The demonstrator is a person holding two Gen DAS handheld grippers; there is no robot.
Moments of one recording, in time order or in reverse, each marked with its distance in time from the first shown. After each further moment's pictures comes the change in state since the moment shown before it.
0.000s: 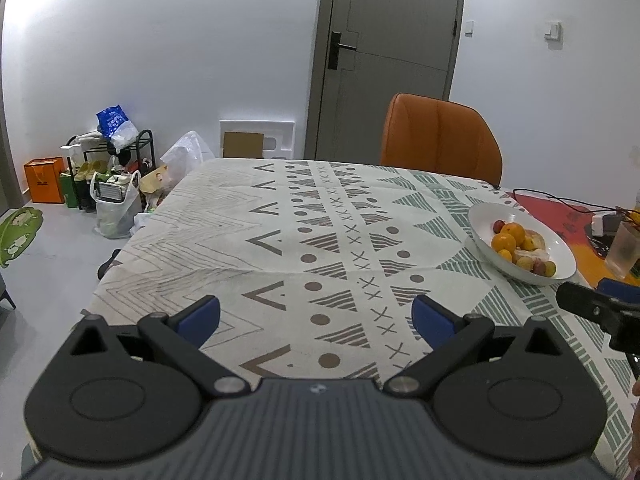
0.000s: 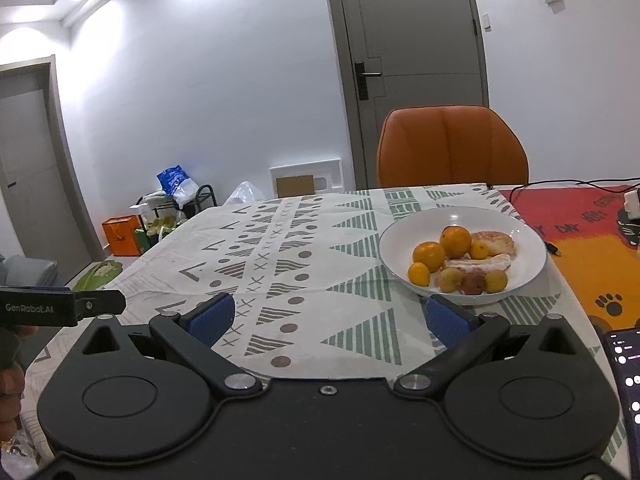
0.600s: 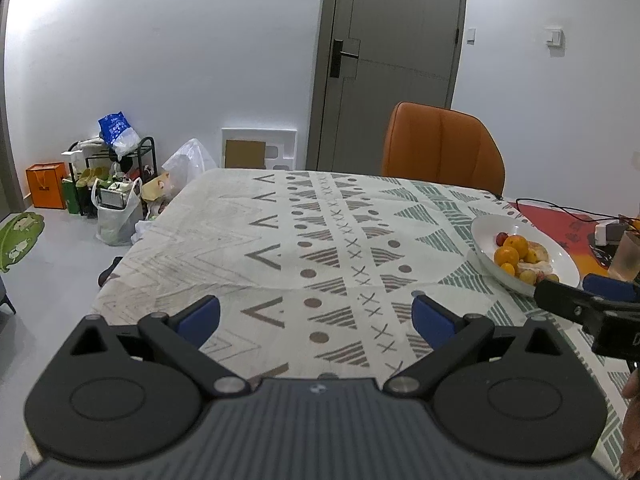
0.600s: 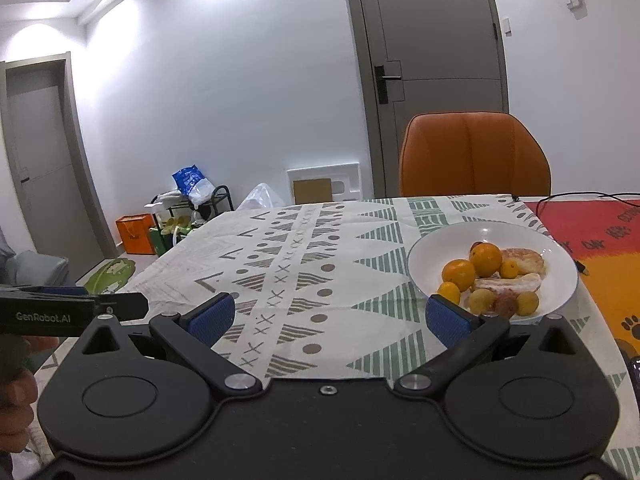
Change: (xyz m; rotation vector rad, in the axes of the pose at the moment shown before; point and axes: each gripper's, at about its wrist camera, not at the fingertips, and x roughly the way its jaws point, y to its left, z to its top) left arm 0.005 -0.001 0.008 -0.005 -0.025 0.008; right arm 0.015 0.016 0.013 -0.027 -0.004 0.049
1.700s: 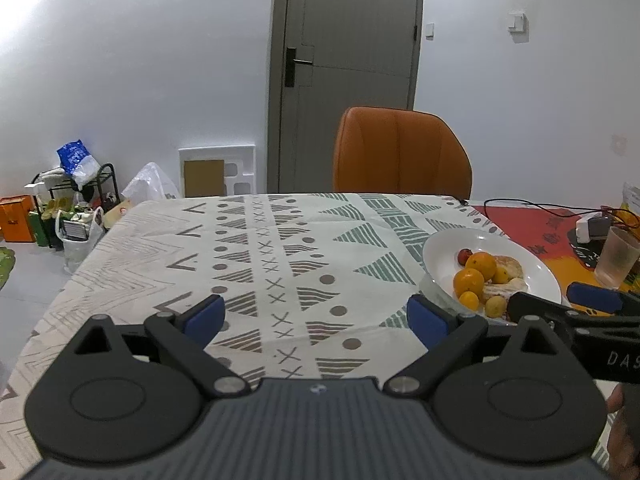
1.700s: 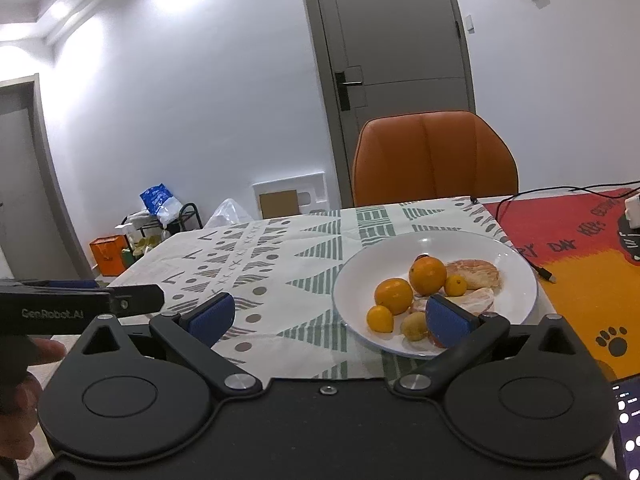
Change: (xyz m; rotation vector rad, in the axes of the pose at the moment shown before) left arm 0.053 -0.072 0.028 0.082 -0.036 -0.069; right arm 0.026 -0.065 0.009 0.056 -0.031 -0.064
